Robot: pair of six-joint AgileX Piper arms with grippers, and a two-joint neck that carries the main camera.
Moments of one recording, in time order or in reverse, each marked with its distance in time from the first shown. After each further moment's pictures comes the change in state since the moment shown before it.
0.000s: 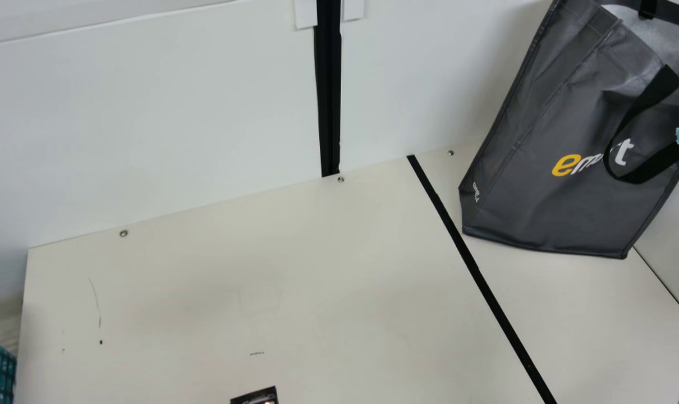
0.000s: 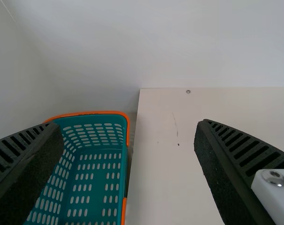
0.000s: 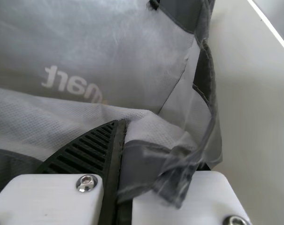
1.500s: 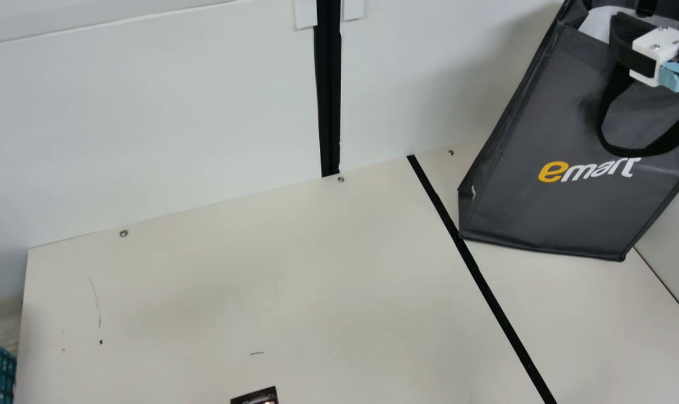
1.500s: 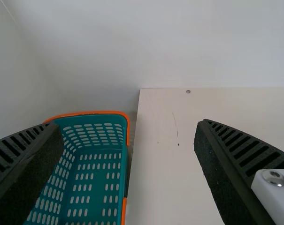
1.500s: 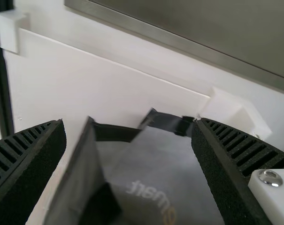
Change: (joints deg) left arm 0.0 0.0 0.0 0.0 0.0 0.0; right arm 8.1 -11.9 -5.1 13.1 8.7 5.0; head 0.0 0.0
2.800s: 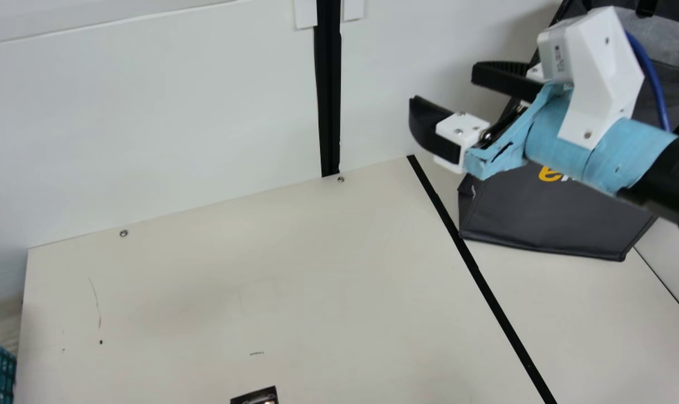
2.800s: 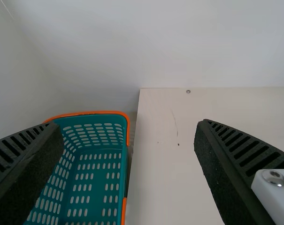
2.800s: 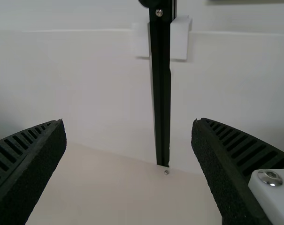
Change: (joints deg) left arm 0.0 0.0 0.0 0.0 0.0 0.0; right arm 29.9 -21.3 36.9 1.7 -15.2 14.7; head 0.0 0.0
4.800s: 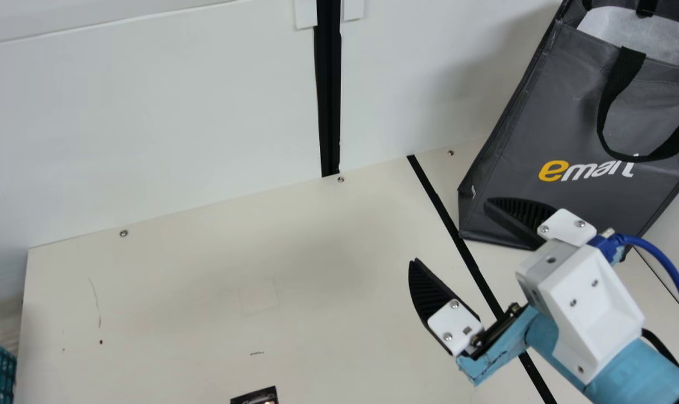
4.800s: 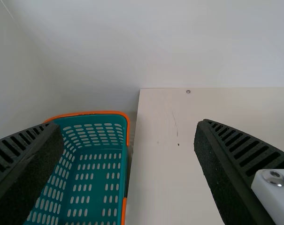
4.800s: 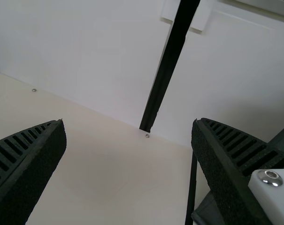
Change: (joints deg) left arm 0.0 0.0 0.0 0.0 0.0 0.0; right arm 19.2 -33.4 29.7 -31.2 -16.3 12.8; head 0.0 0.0
